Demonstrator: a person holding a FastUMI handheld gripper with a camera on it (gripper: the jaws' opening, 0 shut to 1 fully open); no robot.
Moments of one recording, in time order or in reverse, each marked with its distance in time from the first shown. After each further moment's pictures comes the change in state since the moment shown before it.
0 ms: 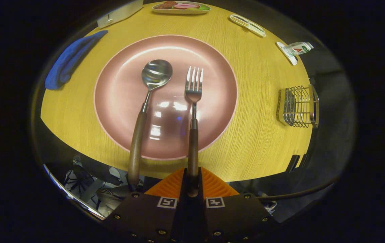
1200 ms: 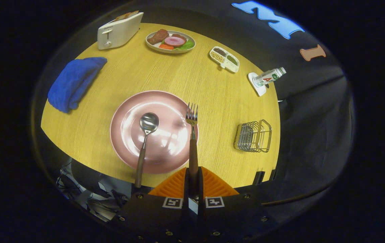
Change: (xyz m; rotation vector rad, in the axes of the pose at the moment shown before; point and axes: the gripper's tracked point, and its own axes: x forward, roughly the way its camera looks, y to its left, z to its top) arm -0.101 -0.036 0.057 0.012 -0.234 -0.167
